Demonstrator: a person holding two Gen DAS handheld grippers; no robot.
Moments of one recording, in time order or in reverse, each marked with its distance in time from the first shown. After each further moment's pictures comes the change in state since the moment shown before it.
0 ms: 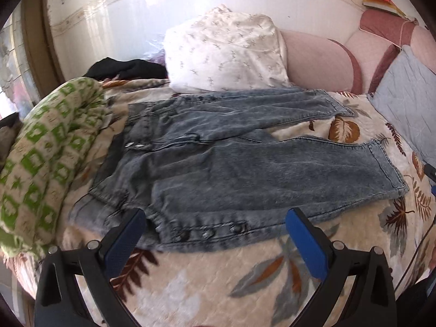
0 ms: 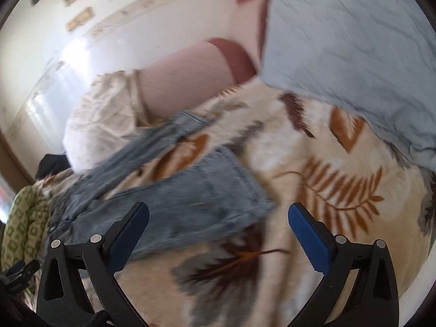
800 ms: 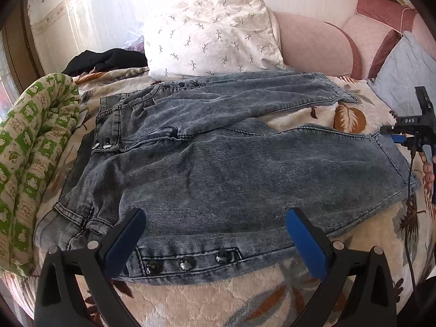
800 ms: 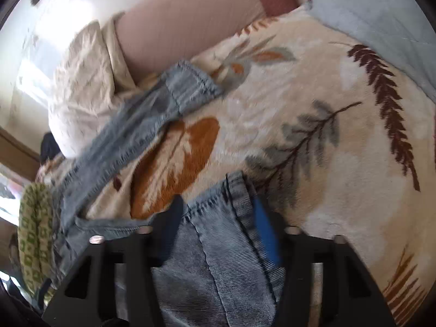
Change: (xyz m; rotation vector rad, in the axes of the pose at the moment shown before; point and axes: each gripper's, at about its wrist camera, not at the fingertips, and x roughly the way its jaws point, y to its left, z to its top) left arm 0.056 -0.011 0.012 0.037 0.060 -0.025; right arm 0.194 0.003 0.088 -0.028 0.421 0.152
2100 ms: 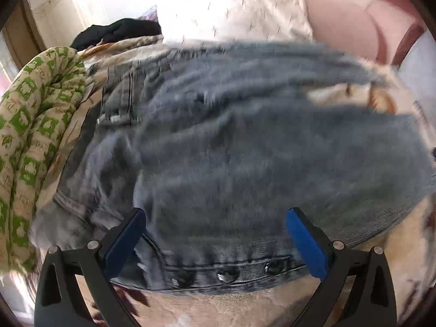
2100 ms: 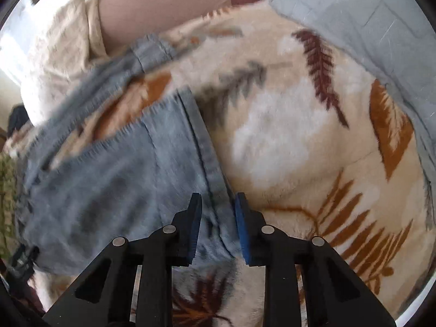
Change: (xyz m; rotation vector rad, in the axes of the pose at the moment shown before) left arm 0.032 0.035 0.007 -0.035 0.127 0.033; right arm -0.050 -0.007 -0.056 -0.028 0.006 -0.208
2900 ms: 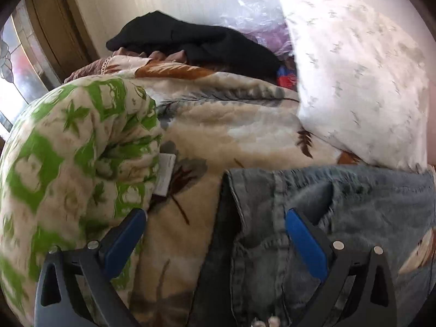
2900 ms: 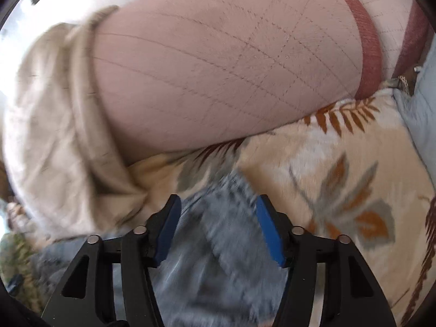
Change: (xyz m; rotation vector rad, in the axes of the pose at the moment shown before) left arm 0.073 0.197 0.197 -0.239 0.057 0.163; right arm 0.146 0.147 0.251 -0.061 -0.055 0.036
